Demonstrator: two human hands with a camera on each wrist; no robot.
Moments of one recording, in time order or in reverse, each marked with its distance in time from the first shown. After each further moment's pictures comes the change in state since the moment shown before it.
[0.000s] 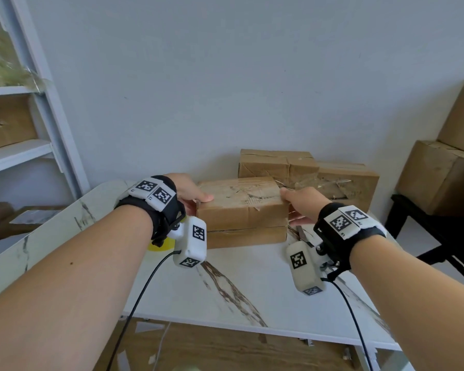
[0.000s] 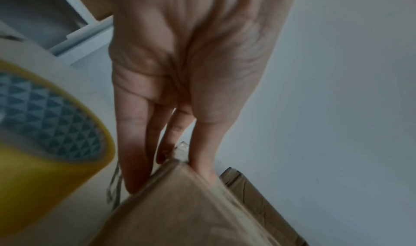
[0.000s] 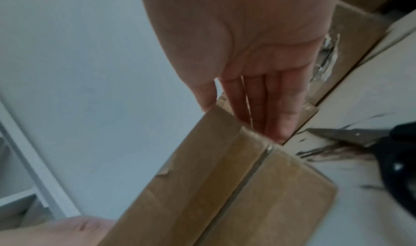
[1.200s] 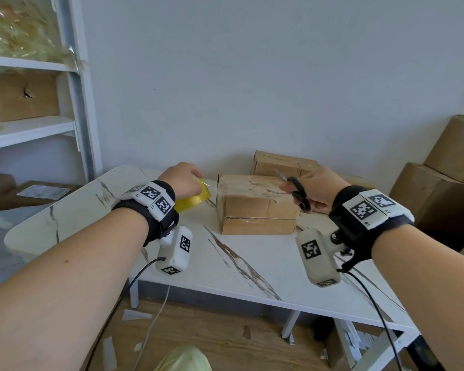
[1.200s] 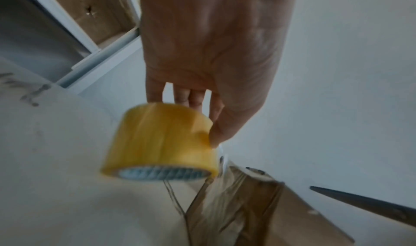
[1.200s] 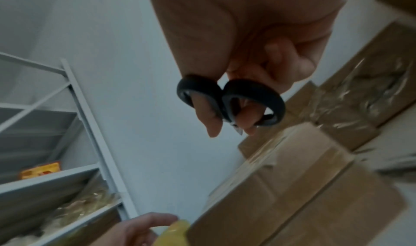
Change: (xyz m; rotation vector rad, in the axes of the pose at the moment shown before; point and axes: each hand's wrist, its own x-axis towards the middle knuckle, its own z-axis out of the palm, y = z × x) left_hand -0.026 -0.064 -0.025 0.137 0.332 0.337; right_hand -0.080 -0.044 0.002 -0.189 0.039 -0.158
